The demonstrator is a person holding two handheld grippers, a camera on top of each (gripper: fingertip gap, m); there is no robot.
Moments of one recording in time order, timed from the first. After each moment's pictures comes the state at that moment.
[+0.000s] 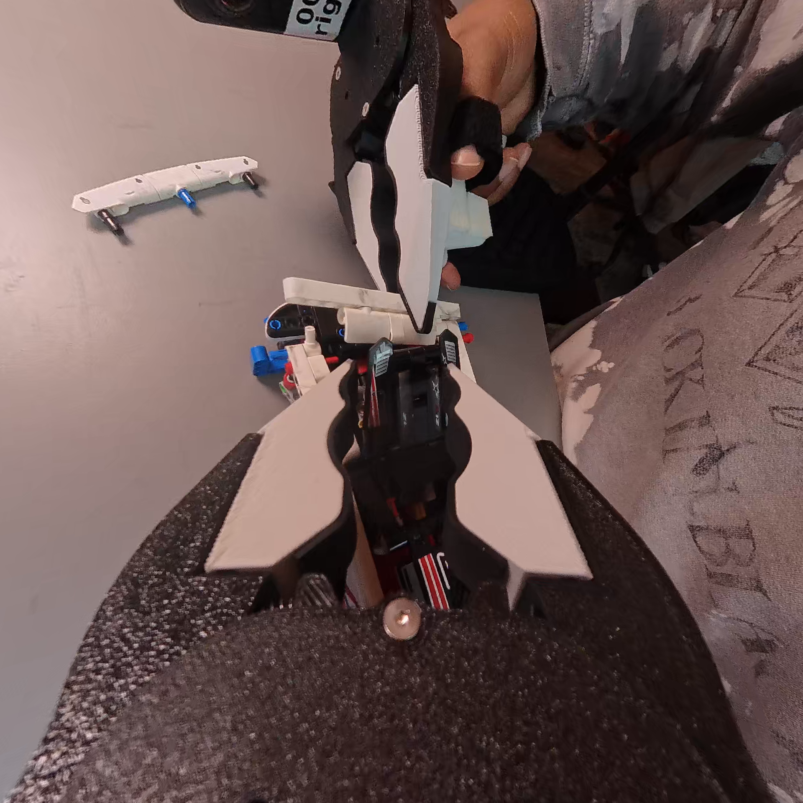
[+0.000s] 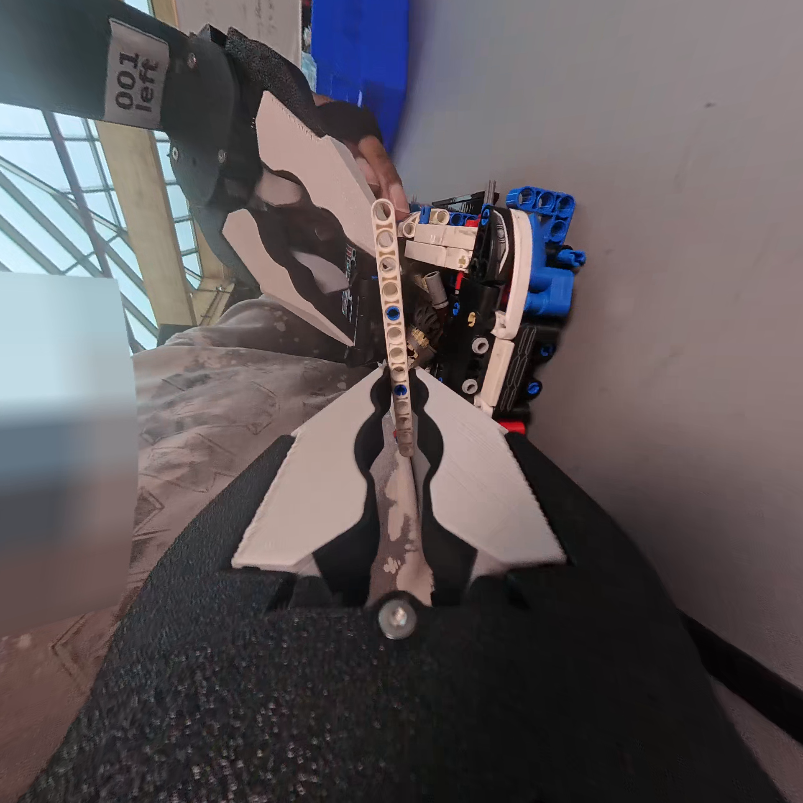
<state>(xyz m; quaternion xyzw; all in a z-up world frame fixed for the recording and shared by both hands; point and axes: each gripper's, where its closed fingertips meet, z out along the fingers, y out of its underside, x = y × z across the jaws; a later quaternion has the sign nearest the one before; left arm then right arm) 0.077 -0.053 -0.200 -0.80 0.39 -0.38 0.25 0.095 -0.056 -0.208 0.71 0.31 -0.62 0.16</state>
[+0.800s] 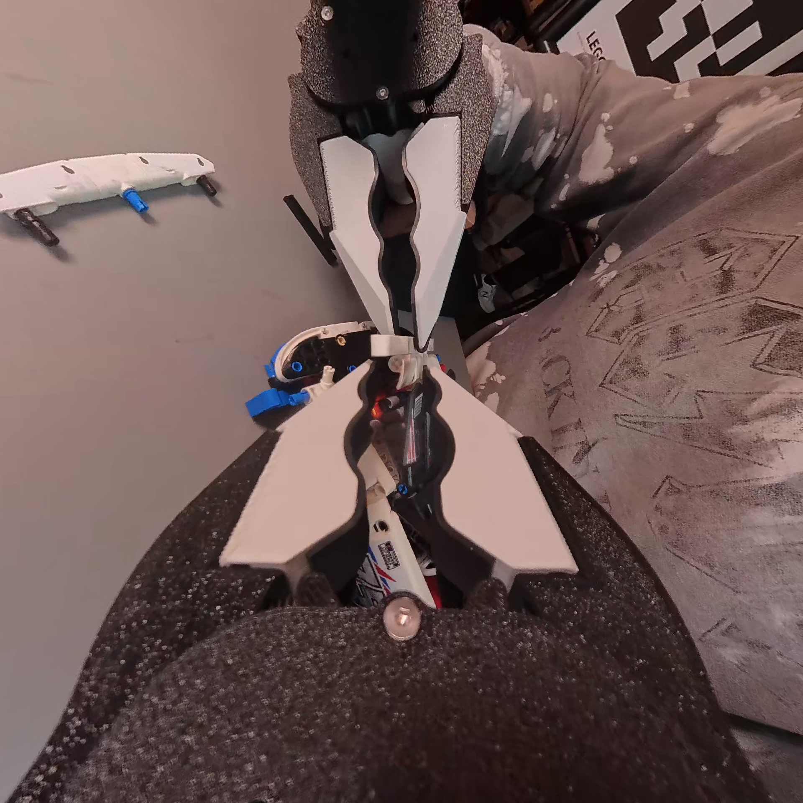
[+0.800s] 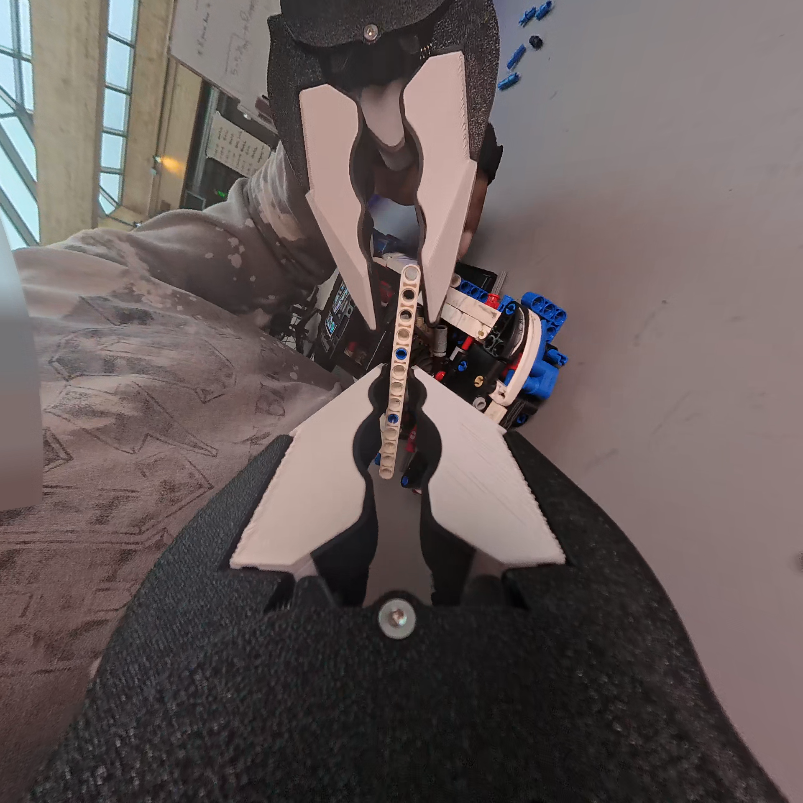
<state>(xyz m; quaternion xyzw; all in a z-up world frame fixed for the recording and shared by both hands) 0.082 -0.028 -0.192 -0.75 0.36 -0.55 0.12 0.090 -0.034 -0.197 0.66 0.42 -0.62 0.02</state>
